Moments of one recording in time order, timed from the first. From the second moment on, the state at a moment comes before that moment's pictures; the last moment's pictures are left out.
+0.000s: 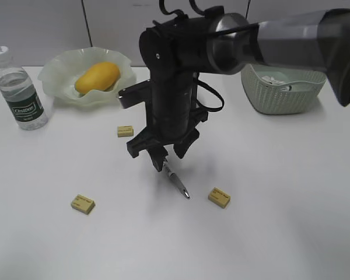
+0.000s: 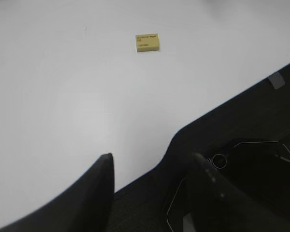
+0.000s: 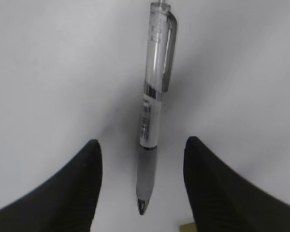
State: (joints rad) left arm -0.56 0.45 -0.53 0.01 1.07 -0.04; right arm 0.75 2.30 -1.79 0.00 1.05 0.12
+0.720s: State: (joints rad) left arm -0.56 0.45 -0.53 0.01 1.07 -0.04; right arm 0.75 2.43 -1.90 -0.06 1.05 0.24
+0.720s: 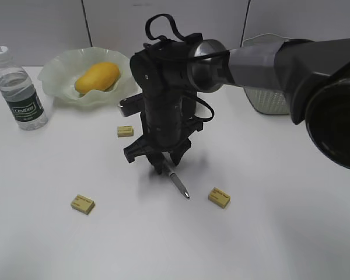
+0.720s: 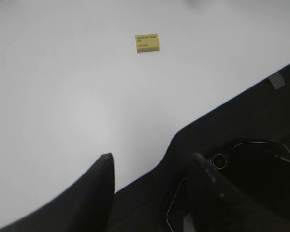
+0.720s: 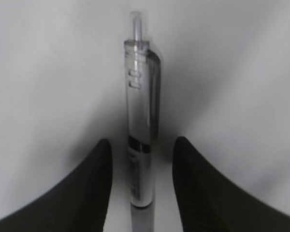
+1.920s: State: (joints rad) left arm -0.56 0.45 -0.53 0.01 1.07 -0.04; right arm 0.73 2.38 -2.53 -0.24 1.17 0.19
